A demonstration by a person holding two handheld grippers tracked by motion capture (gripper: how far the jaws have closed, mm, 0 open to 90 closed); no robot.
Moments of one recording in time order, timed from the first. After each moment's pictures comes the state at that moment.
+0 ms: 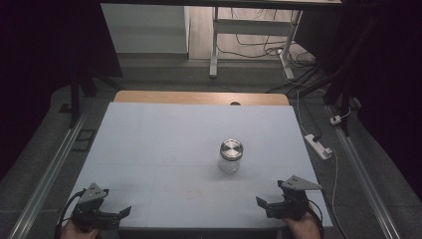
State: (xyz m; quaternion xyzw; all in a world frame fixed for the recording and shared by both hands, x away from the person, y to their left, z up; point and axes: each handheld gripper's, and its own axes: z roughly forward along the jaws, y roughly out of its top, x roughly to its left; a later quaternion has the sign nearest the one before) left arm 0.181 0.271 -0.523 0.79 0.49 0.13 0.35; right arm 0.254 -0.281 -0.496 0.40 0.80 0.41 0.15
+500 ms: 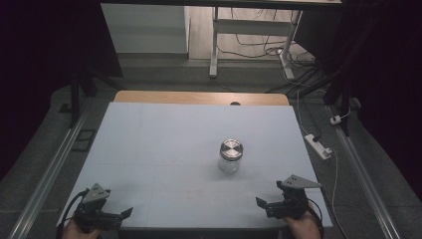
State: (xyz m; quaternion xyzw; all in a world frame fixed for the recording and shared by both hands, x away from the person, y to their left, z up) left arm 0.182 0.266 -0.524 0.80 0.48 0.13 0.34; right arm 0.257 -0.281 -0.497 0.40 0.81 0.41 0.13
